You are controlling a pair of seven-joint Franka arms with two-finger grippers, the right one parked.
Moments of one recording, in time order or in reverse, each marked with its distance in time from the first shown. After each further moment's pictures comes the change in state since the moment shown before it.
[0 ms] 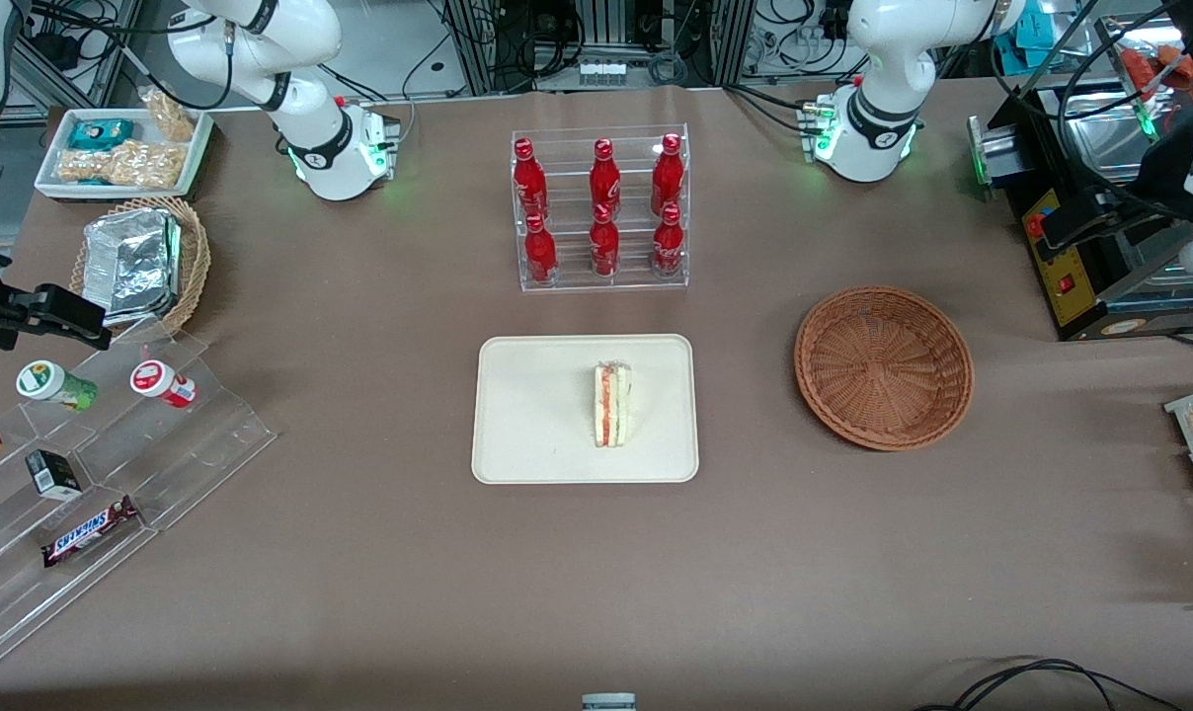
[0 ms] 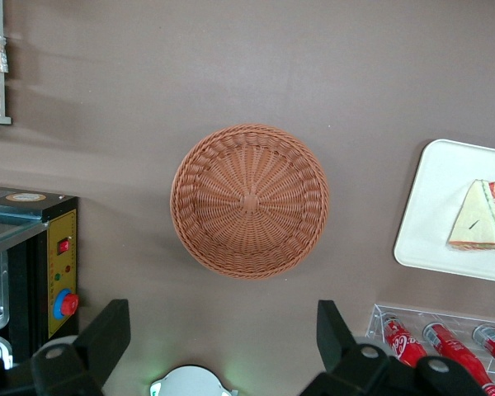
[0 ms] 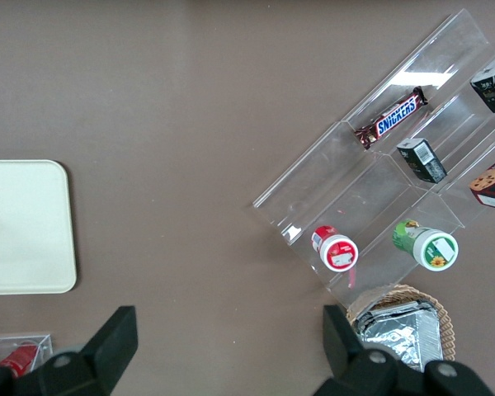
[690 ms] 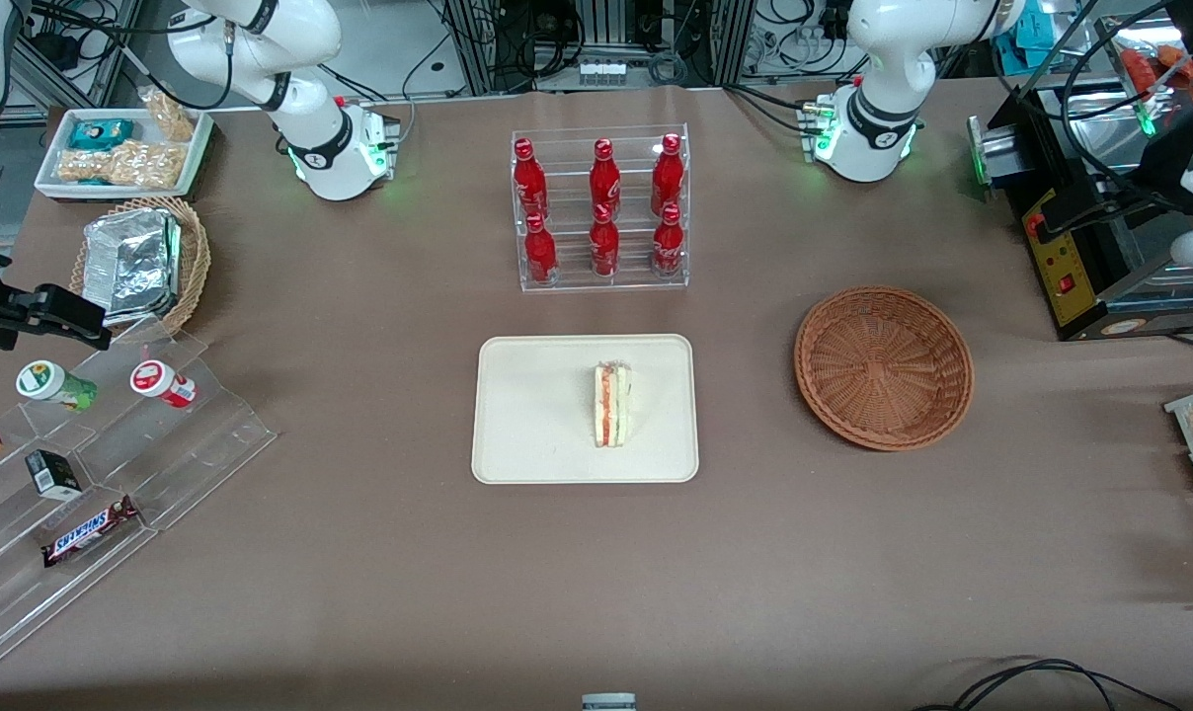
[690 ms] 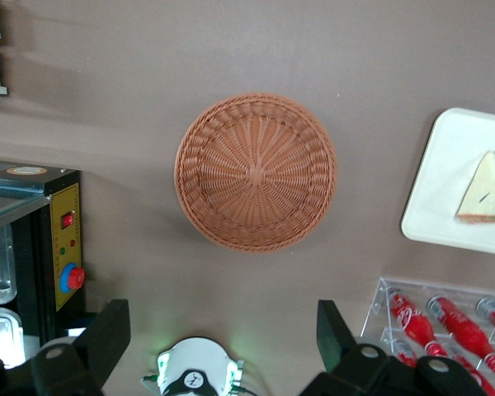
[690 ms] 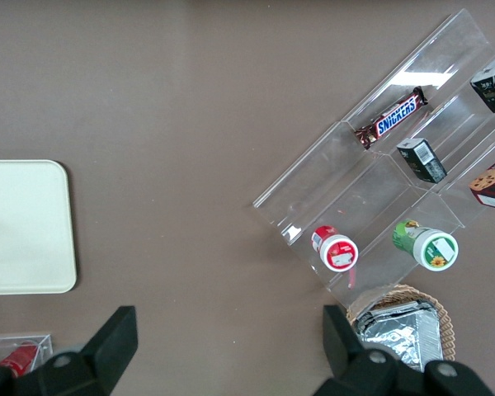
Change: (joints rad) arm 0.005 -0.001 0.010 0.001 -0.013 -0.068 0.009
